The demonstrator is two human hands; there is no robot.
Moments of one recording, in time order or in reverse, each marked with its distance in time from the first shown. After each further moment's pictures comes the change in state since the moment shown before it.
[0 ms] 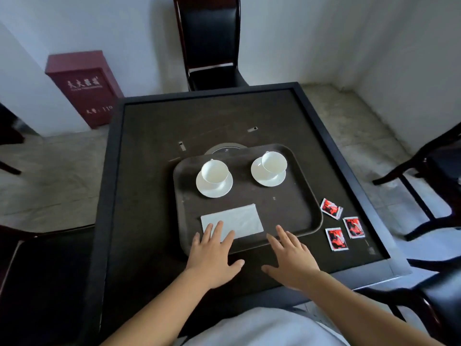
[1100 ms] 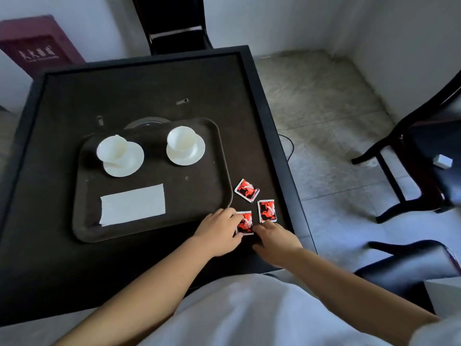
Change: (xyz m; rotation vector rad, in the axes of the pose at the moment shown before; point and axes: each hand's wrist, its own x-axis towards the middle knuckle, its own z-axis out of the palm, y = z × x) left_hand 0.130 0.288 0.013 -0.124 0.012 0.155; right_hand -0.013 0.268 -0.007 0.115 -0.105 -0.111
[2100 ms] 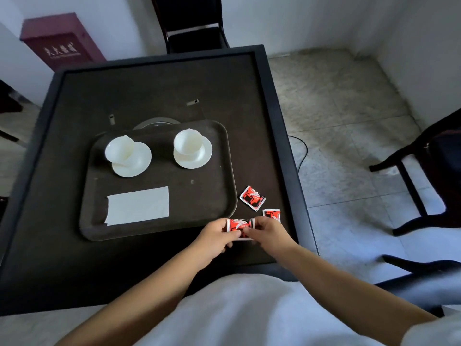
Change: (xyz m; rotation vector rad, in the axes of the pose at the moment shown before) left_hand -0.004 -0.001 0.006 -1.205 0.036 -0.540; right_hand 0.030 -0.012 -0.021 1.025 -0.015 0.123
